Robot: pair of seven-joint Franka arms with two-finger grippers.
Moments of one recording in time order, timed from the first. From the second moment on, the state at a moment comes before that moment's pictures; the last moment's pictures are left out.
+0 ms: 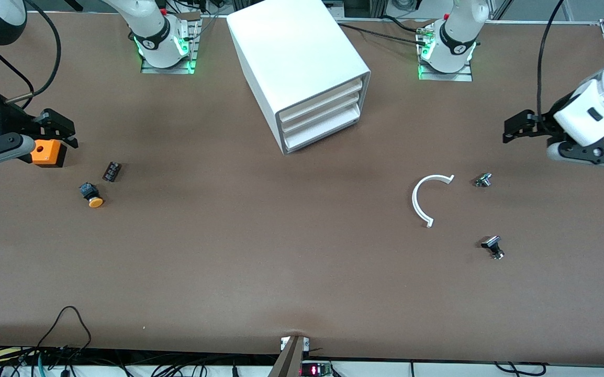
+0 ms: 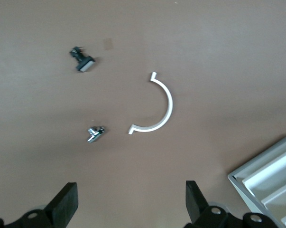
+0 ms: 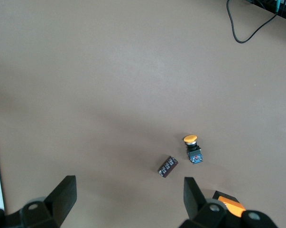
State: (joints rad) left arm 0.05 0.10 -0.16 -1.55 -0.05 1.54 0.02; right arm 0.16 0.09 -0.13 -1.57 0.02 1.68 -0.34
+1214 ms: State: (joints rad) left arm -0.18 0.41 -0.20 -1.50 -0.44 1.55 0.21; right arm 0.16 0.09 -0.13 -1.57 0.02 1.68 -0.34
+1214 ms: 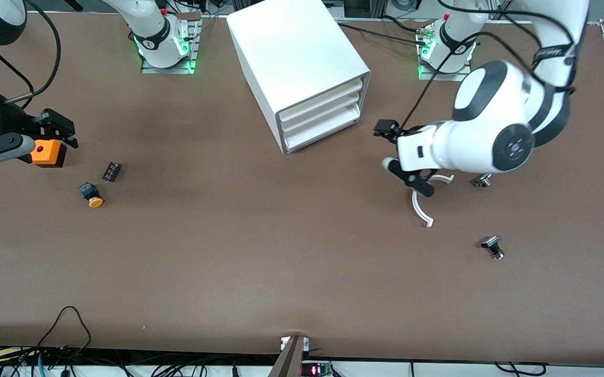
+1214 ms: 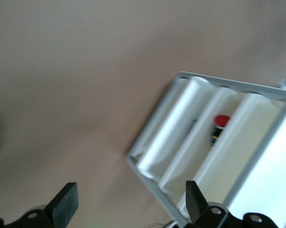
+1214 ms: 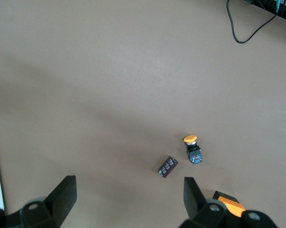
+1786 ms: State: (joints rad) left arm -0.20 0.60 -0.23 -1.49 -0.61 1.55 0.48; right arm 0.16 0.09 -0.13 -1.57 0.02 1.68 -0.34
